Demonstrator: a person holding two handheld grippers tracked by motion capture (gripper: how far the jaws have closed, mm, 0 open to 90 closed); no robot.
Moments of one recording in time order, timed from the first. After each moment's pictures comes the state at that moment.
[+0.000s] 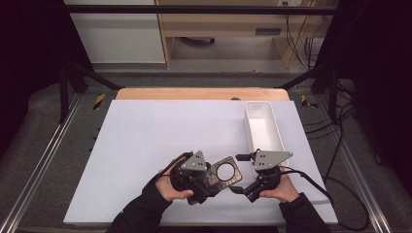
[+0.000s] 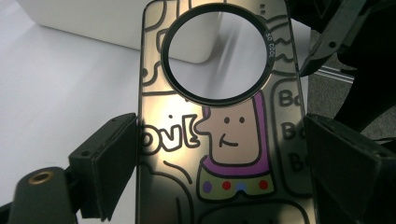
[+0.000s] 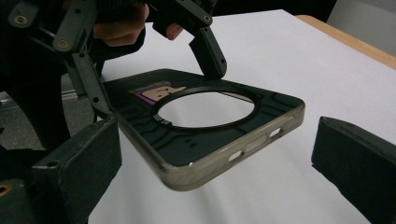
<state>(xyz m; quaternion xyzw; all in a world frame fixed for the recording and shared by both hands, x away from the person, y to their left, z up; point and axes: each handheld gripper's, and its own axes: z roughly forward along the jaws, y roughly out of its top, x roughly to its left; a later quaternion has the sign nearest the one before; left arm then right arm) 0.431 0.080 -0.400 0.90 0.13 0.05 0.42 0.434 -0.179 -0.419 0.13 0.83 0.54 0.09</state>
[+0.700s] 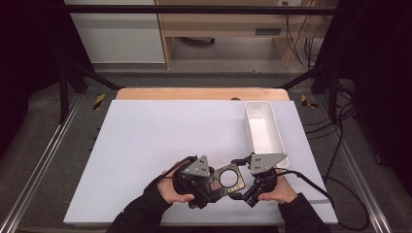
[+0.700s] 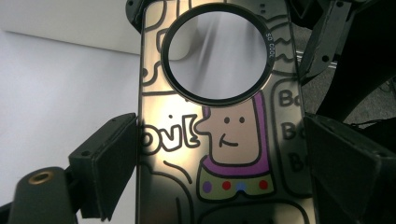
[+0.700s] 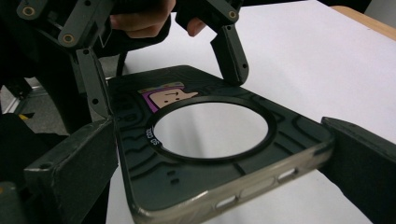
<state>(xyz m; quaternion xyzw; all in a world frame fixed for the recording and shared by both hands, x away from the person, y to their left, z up) 0.426 0.074 -0.404 0.91 0.08 0.03 0.41 0.432 -0.172 -0.427 0.09 0.84 0.53 0.05</state>
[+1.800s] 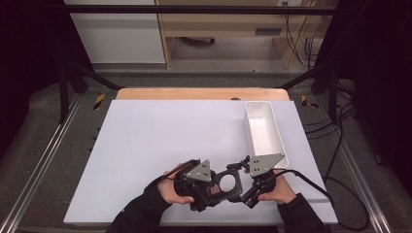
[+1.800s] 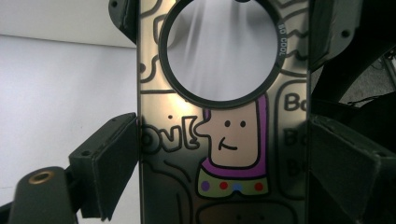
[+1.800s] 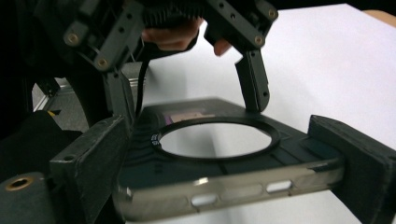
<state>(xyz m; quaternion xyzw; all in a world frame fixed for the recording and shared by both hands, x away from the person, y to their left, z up) 0.427 0.072 -0.415 0.92 0.04 0.02 0.39 0.431 -0.169 -0.428 0.06 0.84 0.55 0.02</state>
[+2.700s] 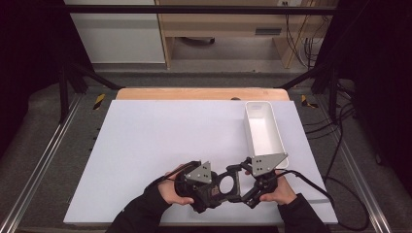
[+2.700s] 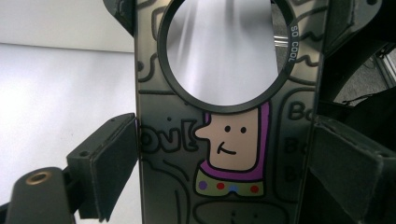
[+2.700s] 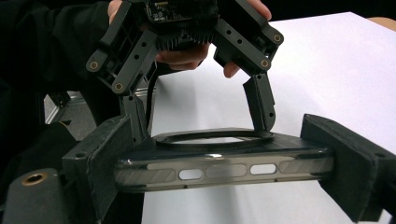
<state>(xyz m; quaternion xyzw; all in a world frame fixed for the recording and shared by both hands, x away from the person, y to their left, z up) 0.427 0.071 -0.417 0.91 0.03 0.02 0.41 0.427 -0.171 -0.422 0.07 0.83 0.56 0.00</state>
